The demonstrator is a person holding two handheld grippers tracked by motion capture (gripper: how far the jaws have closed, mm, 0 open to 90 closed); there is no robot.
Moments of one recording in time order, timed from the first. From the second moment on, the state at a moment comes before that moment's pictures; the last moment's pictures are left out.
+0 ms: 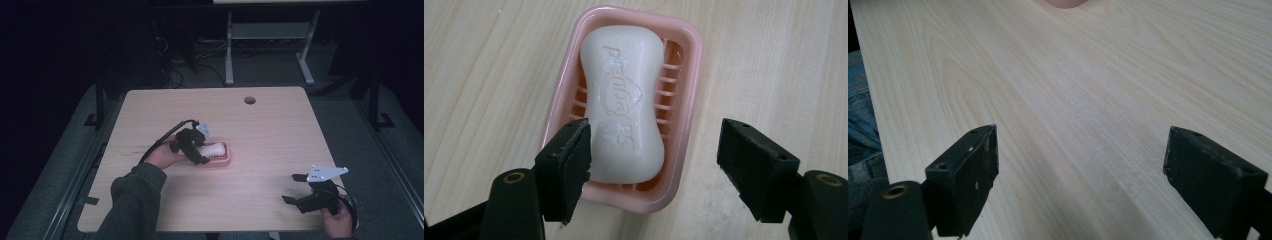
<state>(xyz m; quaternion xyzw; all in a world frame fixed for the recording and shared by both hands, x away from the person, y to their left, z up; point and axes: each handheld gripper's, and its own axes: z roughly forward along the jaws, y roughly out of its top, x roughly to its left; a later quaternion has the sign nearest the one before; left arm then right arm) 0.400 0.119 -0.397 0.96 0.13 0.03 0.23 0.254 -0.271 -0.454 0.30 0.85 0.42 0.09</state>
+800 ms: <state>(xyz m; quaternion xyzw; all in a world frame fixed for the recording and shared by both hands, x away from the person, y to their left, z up) 0.366 0.144 -0.393 0.96 0.13 0.05 0.25 0.255 -0.271 -0.455 0.31 0.85 0.42 0.09</state>
